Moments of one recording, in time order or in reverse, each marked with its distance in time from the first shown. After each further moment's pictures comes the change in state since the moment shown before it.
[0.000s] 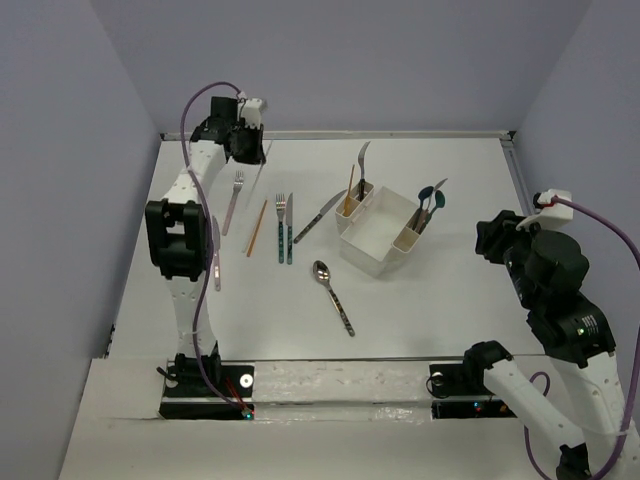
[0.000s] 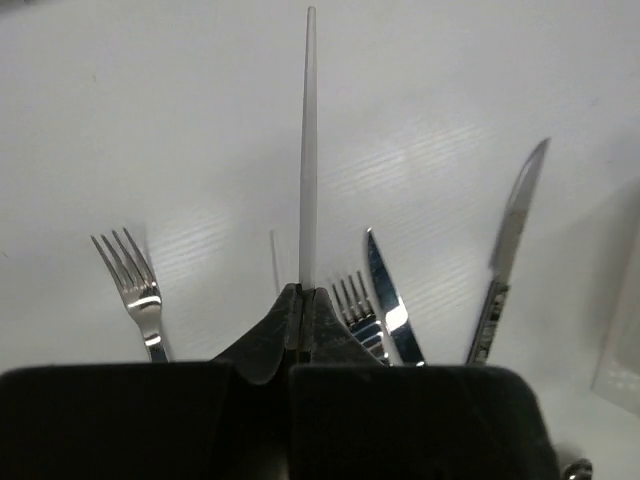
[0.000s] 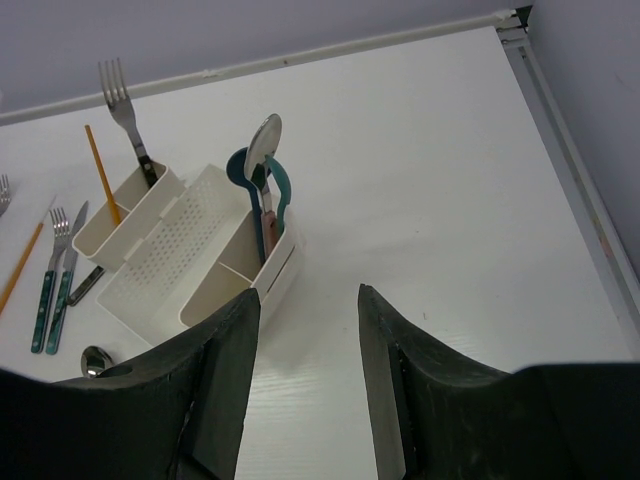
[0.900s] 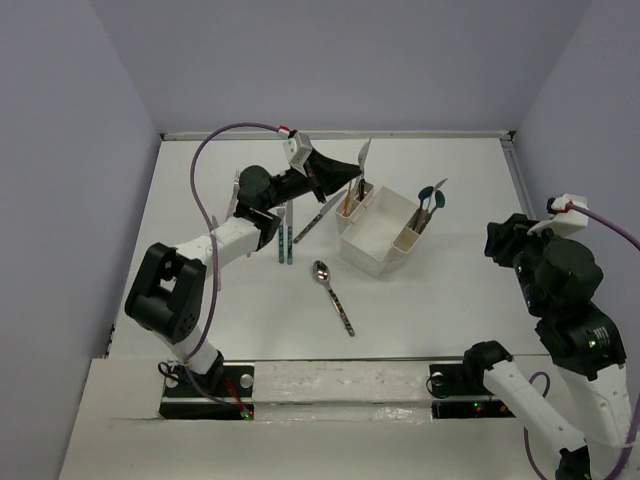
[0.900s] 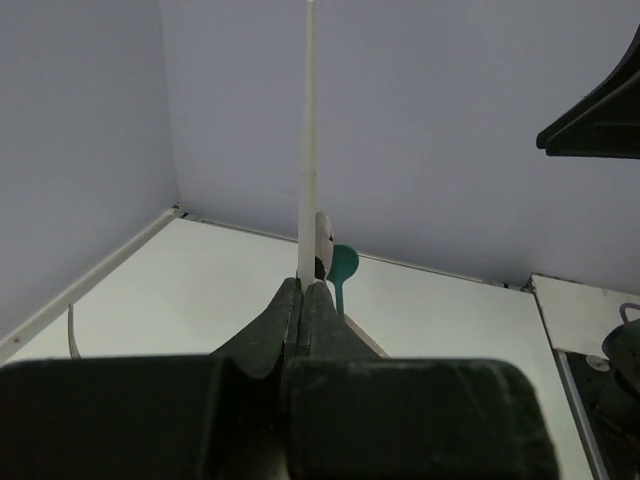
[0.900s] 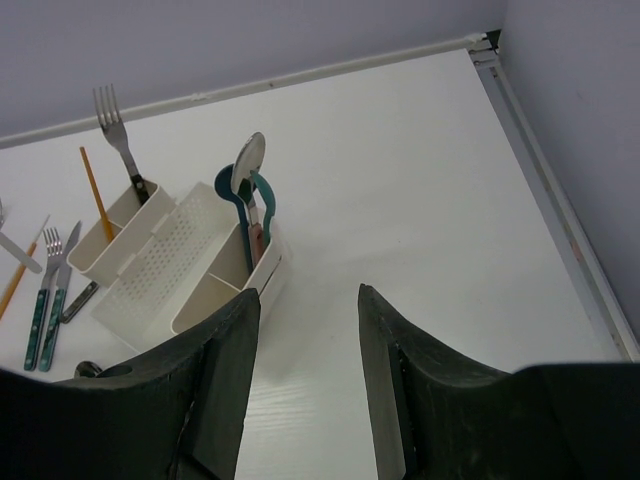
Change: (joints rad) left arm -0.384 -0.541 -0.914 1.686 0.434 -0.501; right arm 0.000 -0.033 0.032 -0.027 0.040 -0.016
